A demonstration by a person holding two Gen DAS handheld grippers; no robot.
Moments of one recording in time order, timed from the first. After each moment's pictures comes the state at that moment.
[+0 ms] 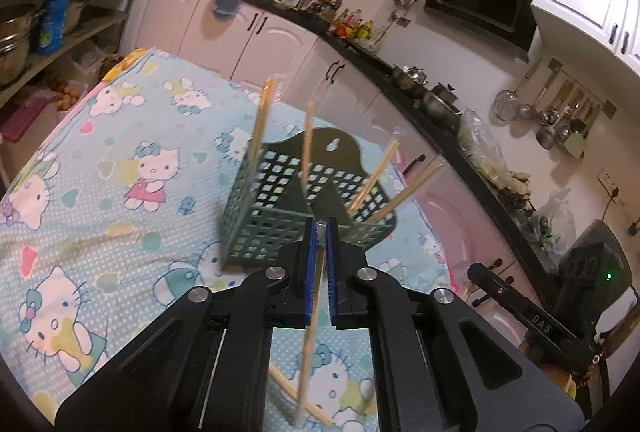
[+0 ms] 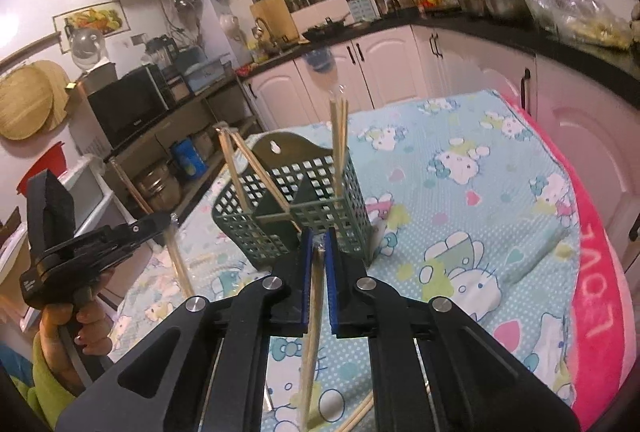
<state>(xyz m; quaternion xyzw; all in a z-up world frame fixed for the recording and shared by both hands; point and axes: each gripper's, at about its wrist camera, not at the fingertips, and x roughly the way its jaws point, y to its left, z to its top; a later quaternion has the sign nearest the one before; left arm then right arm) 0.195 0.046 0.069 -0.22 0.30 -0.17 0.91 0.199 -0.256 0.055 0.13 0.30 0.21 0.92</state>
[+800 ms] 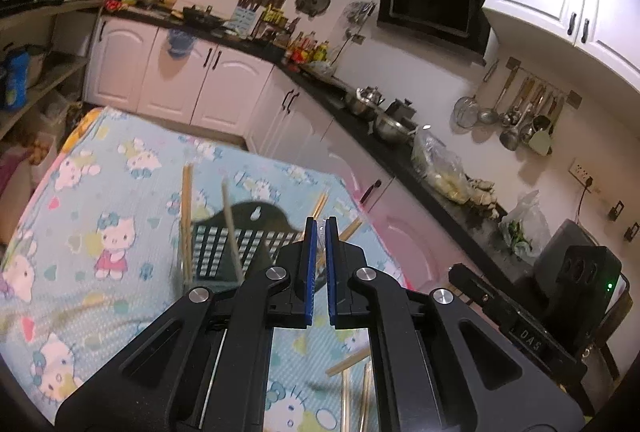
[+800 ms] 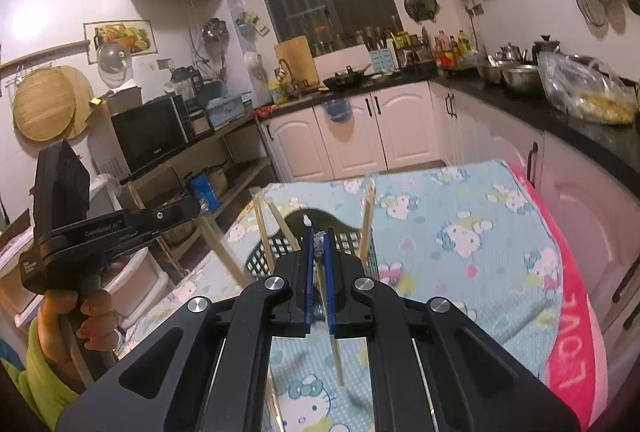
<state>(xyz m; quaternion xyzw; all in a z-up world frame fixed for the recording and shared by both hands) 0.202 0.017 0.144 -0.19 0.24 -0.22 0.93 0.188 -0.255 0.122 0.11 0.21 0.22 0.95</state>
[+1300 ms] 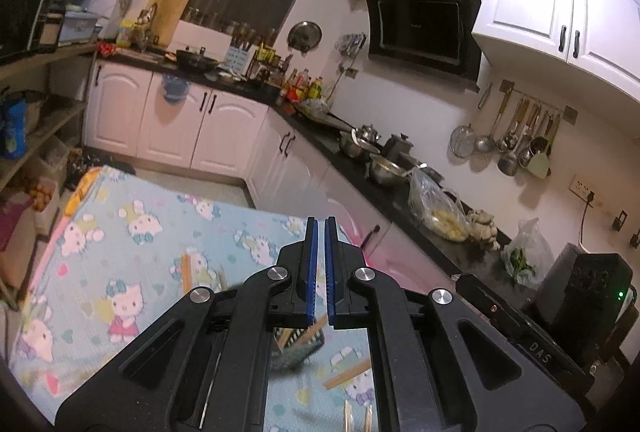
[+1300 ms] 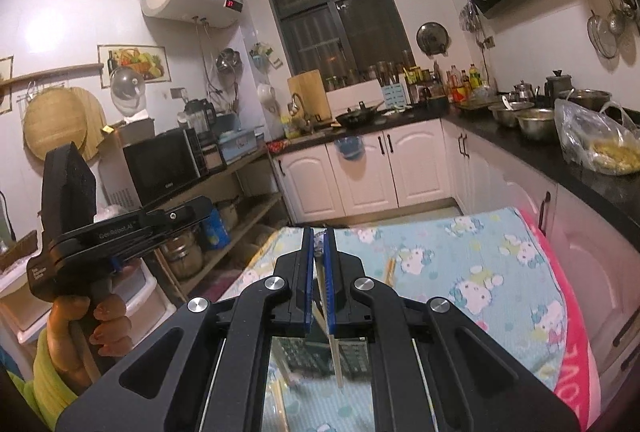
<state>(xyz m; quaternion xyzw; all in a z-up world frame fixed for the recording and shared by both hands) 0.222 0.022 0.201 -0.17 0.18 -0.21 0.94 0.208 -0.248 0.176 0.11 0.15 0.24 0.95</state>
